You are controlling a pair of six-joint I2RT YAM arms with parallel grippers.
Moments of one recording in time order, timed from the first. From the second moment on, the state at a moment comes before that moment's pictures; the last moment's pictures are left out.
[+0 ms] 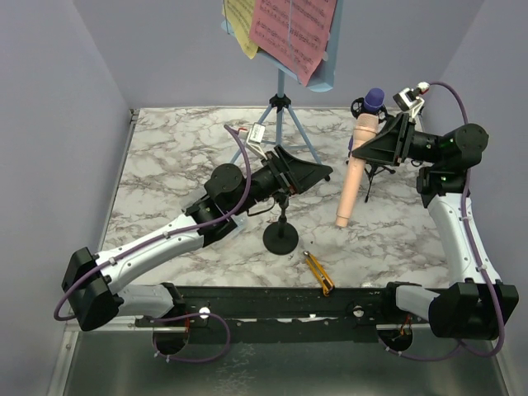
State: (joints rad) left arm -0.93 1.23 1.01 0.45 0.12 -1.05; right arm -0.07 1.18 1.09 0.56 -1.41 1.39
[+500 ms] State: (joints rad) left arm -0.93 1.33 1.05 0.51 0.17 -1.13; right arm -0.07 1.18 1.08 0.60 -1.40 1.43
